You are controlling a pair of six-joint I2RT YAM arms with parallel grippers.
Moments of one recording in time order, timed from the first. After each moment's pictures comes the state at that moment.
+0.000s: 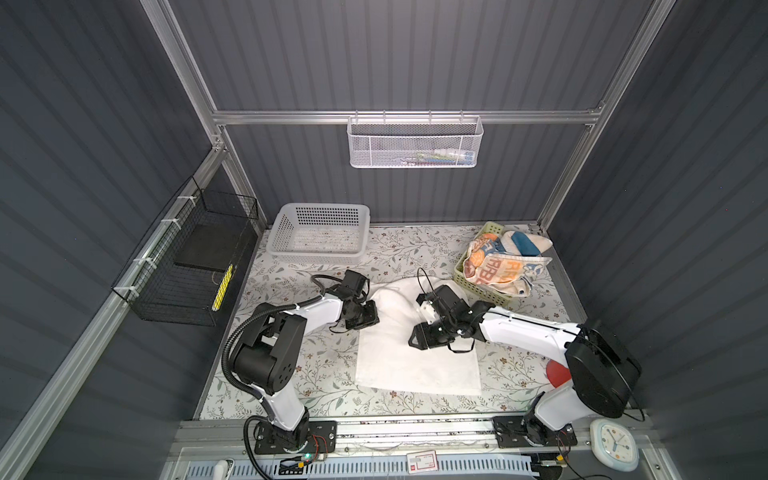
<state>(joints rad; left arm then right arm) -0.43 1.73 0.96 -0.42 0.29 -0.54 0.77 1.56 0.99 -0.43 -0.33 0.50</state>
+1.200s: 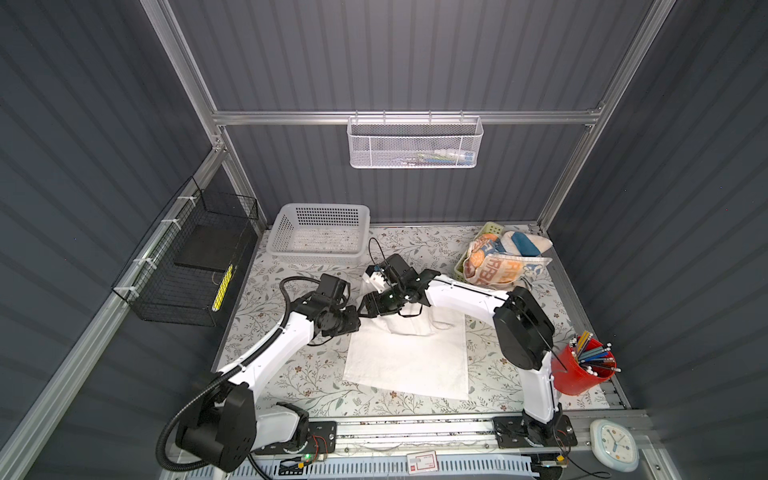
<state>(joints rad) -0.41 1.25 0.86 -0.70 0.14 -0.51 0.85 2.00 1.52 -0.40 -0.52 0.52</state>
